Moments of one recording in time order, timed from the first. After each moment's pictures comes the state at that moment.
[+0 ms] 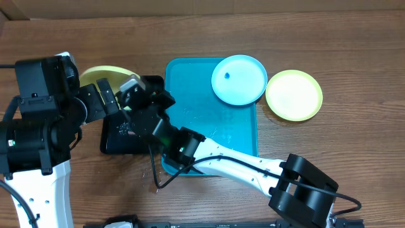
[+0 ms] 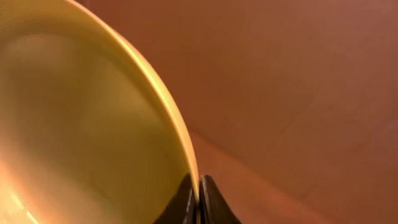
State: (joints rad) left arm 0.10 1.24 1.67 -1.34 -0.09 -0.23; right arm 1.10 1.96 1.45 0.36 0.77 -0.30
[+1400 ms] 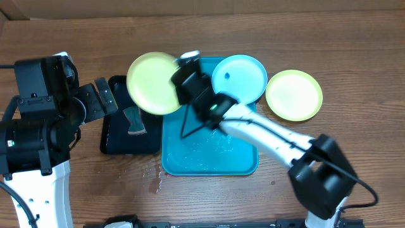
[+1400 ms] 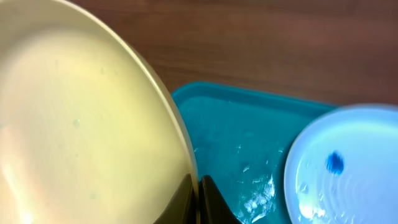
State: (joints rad) left arm 0.10 1.24 1.67 -1.34 -0.11 -0.24; right arm 0.77 1.92 1.46 -0.27 0.32 0.44
